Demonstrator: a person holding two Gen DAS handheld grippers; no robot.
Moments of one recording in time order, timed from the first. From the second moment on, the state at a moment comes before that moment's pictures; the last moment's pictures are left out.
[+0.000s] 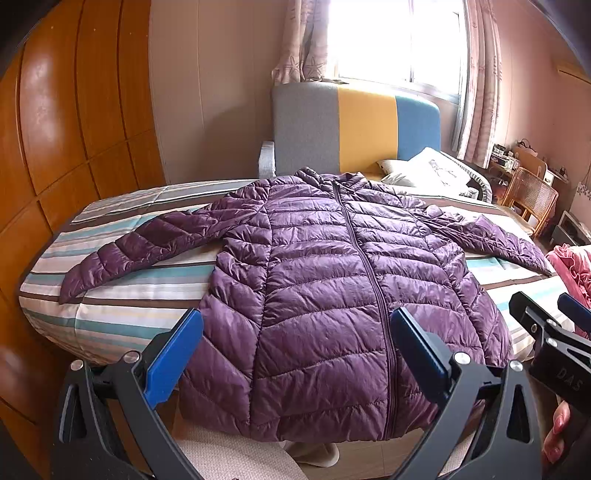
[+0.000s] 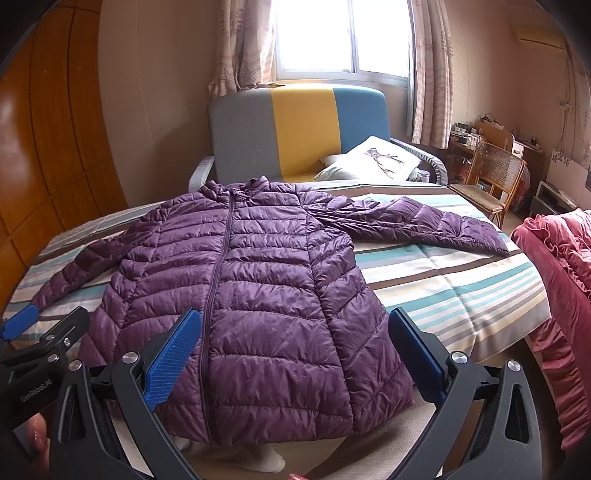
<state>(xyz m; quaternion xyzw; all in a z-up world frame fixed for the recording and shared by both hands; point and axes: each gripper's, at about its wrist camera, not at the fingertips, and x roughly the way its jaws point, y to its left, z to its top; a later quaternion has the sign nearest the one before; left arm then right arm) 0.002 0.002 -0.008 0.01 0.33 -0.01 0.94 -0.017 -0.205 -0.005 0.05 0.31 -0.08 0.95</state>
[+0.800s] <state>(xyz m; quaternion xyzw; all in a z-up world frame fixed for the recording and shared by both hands) 0.005 0.001 -0.011 0.01 0.34 -0.01 0.94 -0.014 -0.204 -0.006 0.05 0.32 -0.08 0.94</state>
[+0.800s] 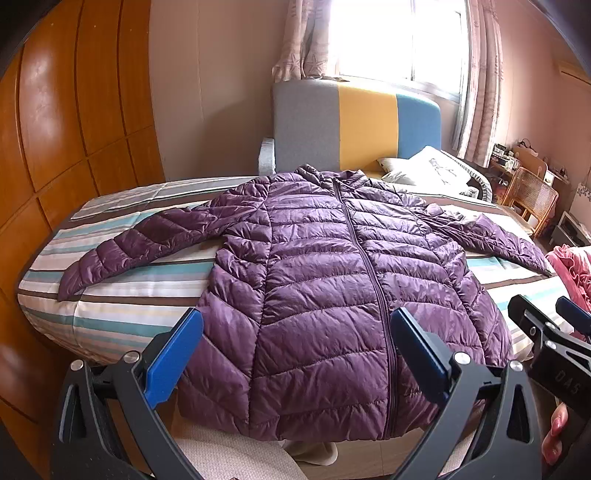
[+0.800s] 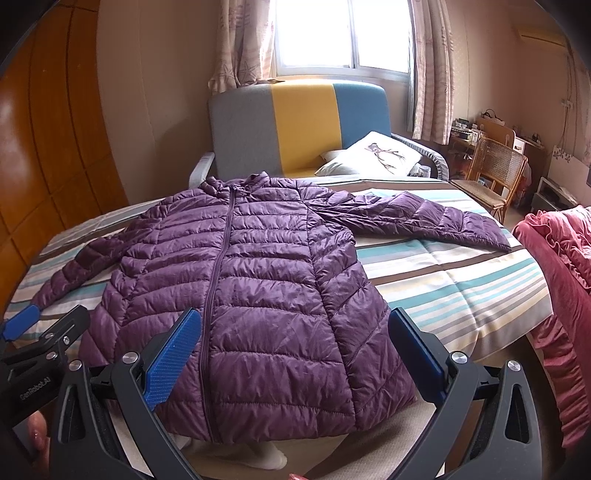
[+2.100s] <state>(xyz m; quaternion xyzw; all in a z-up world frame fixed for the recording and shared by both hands) 0.120 0.009 -0.059 0.03 0.40 0.00 0.91 0.078 -0.305 -0.058 0.11 0.37 -0.12 0.92</state>
